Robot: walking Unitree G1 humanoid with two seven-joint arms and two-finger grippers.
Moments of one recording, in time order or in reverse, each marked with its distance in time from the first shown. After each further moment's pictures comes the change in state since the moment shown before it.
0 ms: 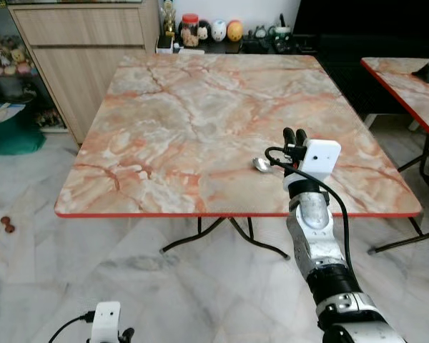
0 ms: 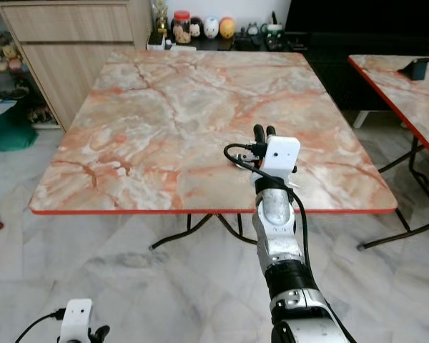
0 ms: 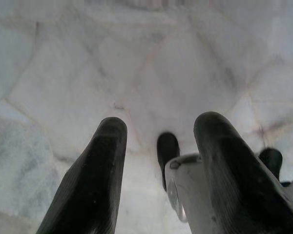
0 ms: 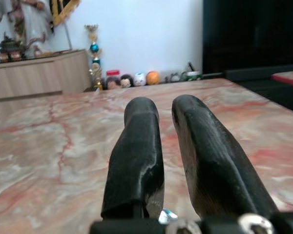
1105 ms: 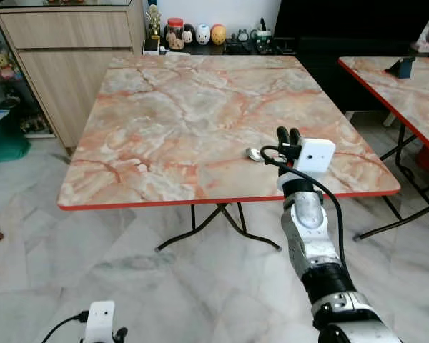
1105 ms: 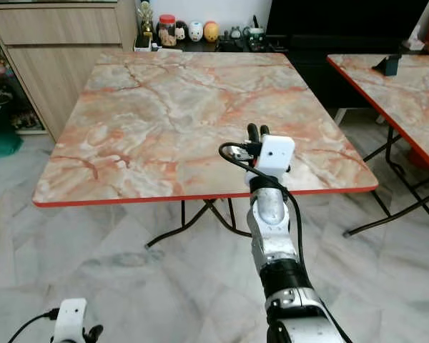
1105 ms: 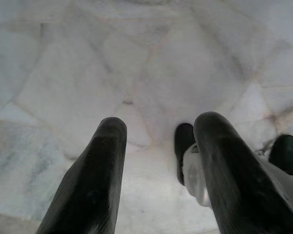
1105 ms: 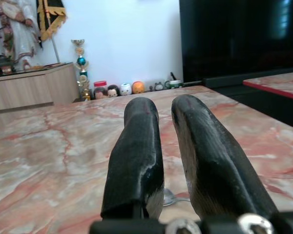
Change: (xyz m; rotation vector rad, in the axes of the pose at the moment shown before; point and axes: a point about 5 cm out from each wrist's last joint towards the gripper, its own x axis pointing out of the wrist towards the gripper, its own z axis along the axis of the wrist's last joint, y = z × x) left arm 0.004 0.000 0.007 -0.007 0.036 0.018; right arm 0.001 -0.009 0.001 0.015 -0.004 -0.034
